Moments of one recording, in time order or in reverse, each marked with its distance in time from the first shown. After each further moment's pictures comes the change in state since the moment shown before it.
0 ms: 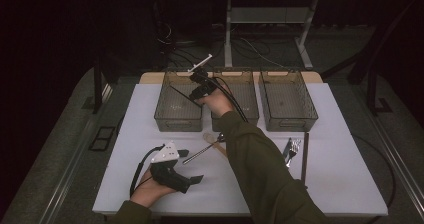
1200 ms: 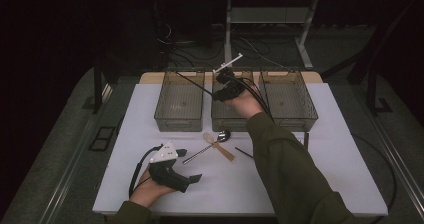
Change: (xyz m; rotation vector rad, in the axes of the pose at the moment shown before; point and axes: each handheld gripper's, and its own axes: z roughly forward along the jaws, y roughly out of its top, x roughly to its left) left arm 0.001 -0.002 -0.002 -0.004 0.028 -0.021; right arm -0.027 -0.042 -0.069 -0.051 0.030 -0.043
